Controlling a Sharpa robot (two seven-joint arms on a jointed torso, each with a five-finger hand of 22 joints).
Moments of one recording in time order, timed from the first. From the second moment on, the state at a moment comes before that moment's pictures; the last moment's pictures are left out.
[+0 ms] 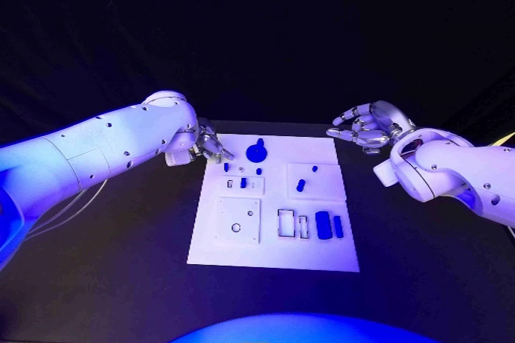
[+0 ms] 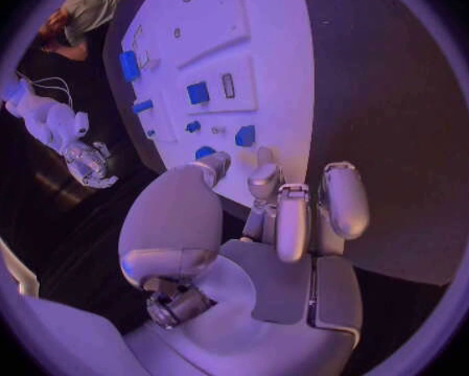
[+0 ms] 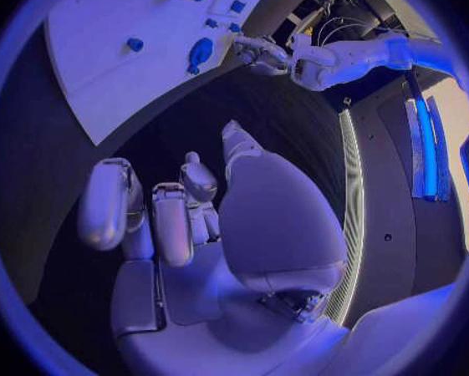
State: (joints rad) left arm 1.35 -0.48 -0.06 0.98 -1.04 0.34 -0.52; left_hand 1.05 -0.14 0.35 0.29 0.21 0.85 0.10 0.53 0.86 1.25 0.02 1.19 1.00 1.47 -0.04 1.55 1.30 0.08 1.32 0.06 1.40 1.19; right arm 1.31 -0.96 -0.15 1.55 -0.73 -0.57 0.00; right_hand 1.35 -0.15 0.09 0.28 0.13 0.81 0.14 0.37 0.41 1.24 0.06 1.13 1.15 1.46 -0.01 1.45 1.30 0.06 1.45 0.09 1.15 1.30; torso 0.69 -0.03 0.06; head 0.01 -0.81
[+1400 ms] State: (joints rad) left arm 1.34 -0.47 -0.07 0.98 -1.01 0.36 -0.52; left_hand 1.15 -0.10 0.35 0.29 0.21 0.86 0.09 0.51 0.83 1.24 0.02 1.19 1.00 1.47 -0.04 1.55 1.30 0.08 1.32 0.06 1.40 1.19; right arm 1.31 -0.96 -0.15 1.55 -0.73 -0.56 0.00; right_hand 1.35 -0.15 0.09 0.28 0.13 0.80 0.15 0.37 0.41 1.24 0.06 1.13 1.15 1.46 -0.01 1.45 1.30 0.06 1.45 0.09 1.15 1.30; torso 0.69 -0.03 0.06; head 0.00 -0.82
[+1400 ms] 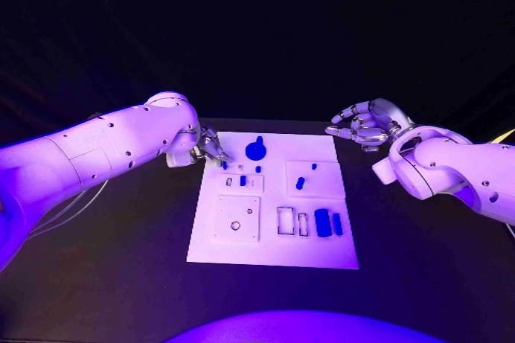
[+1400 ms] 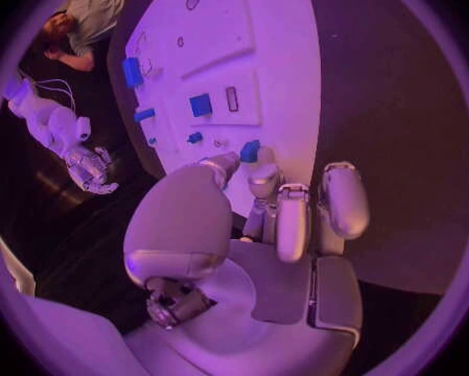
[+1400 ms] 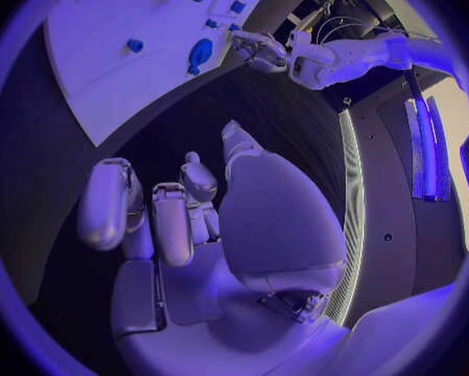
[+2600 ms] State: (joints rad) left arm 1.35 -0.53 -0.06 1.04 -0.88 0.34 -0.53; left_hand 1.26 -0.10 0.56 0.18 0.07 0.85 0.09 0.52 0.83 1.23 0.01 1.19 1.01 1.46 -0.05 1.55 1.30 0.08 1.32 0.06 1.40 1.19; right arm 1.31 -0.96 -0.15 1.55 -0.73 -0.56 0.00; right_hand 1.35 -0.15 0.09 0.28 0.13 0.80 0.15 0.37 0.41 1.24 0.06 1.13 1.15 1.46 -0.01 1.45 1.30 0.06 1.45 0.09 1.15 1.30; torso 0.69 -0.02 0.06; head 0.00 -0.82
